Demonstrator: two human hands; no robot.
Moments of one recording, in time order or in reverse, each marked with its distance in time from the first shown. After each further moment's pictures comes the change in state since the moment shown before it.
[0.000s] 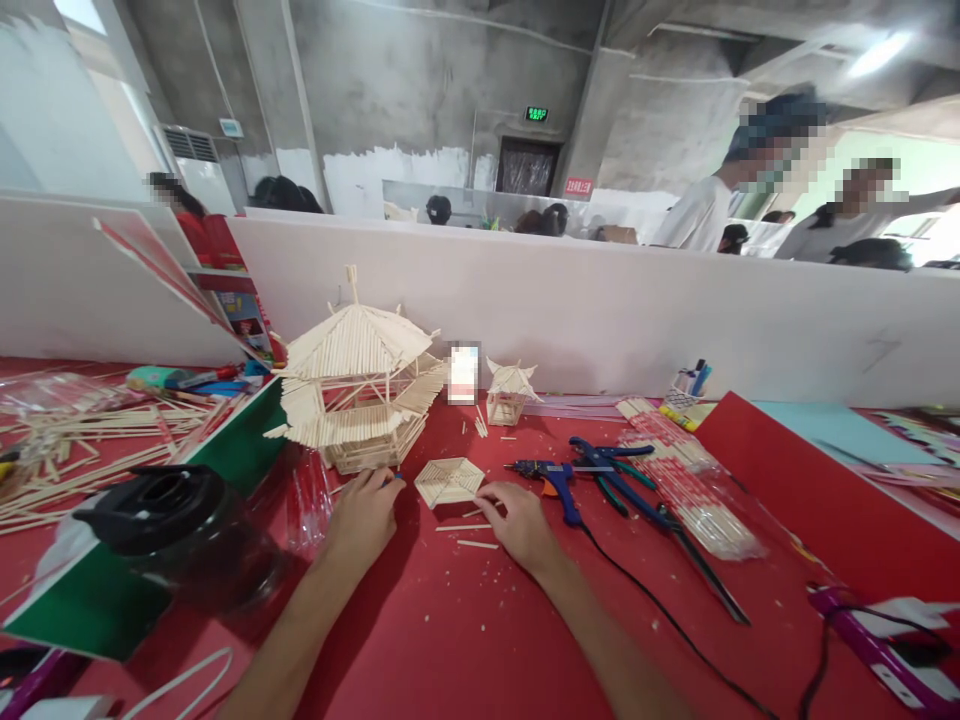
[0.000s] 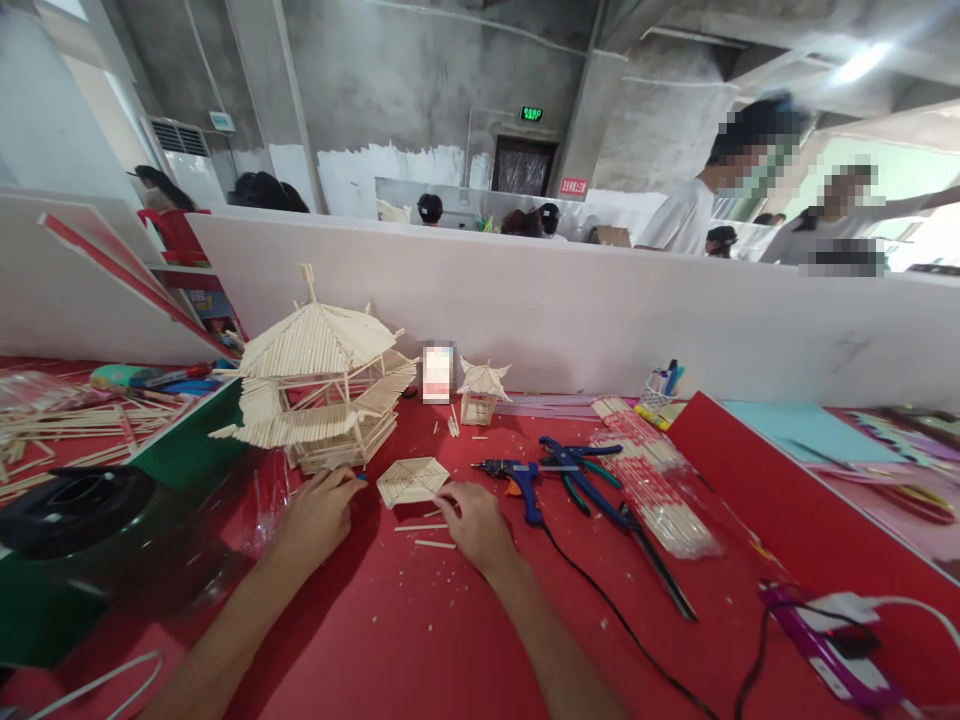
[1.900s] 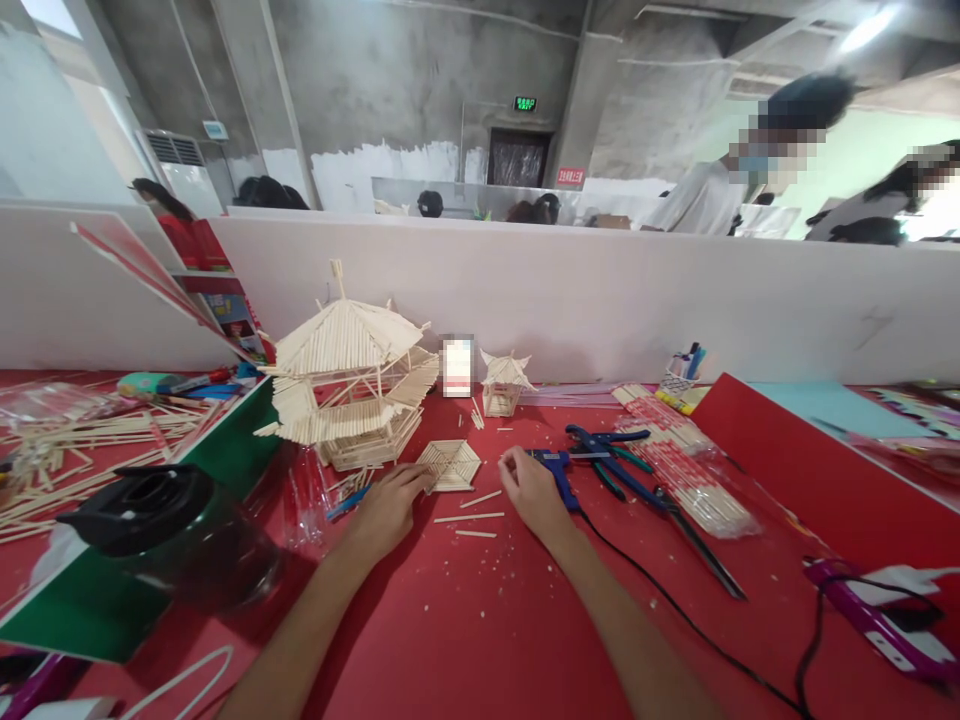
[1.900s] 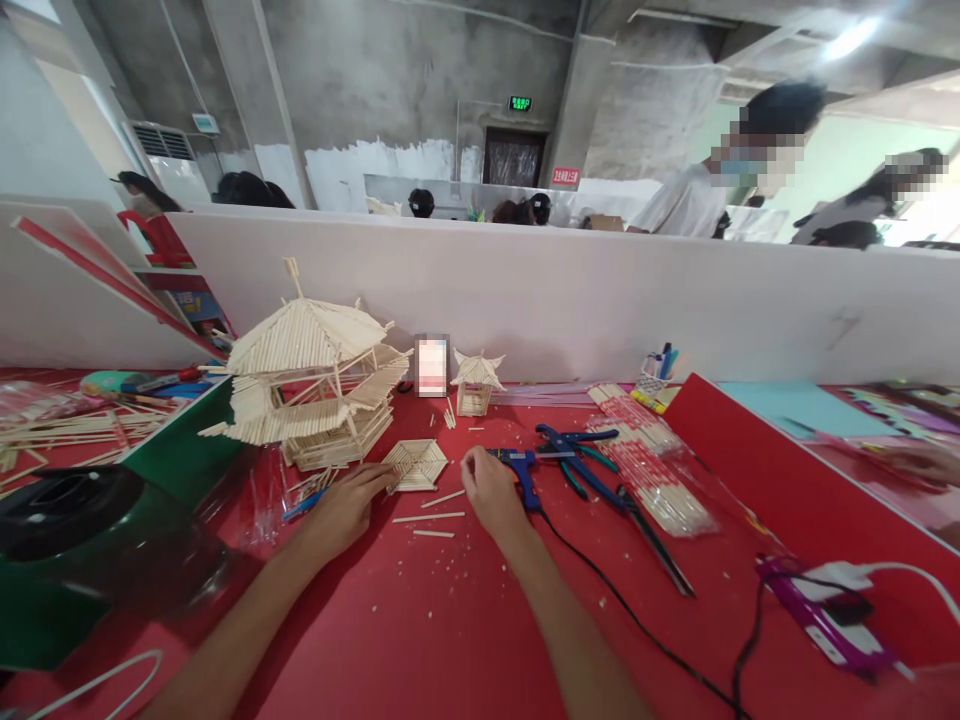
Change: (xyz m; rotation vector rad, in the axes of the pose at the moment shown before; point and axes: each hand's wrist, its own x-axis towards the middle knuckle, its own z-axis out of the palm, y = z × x) left_hand 0.013 0.007 0.025 -0.142 -0.168 0.198; right_hand 0.013 0.019 -0.019 -0.159 0.059 0.153
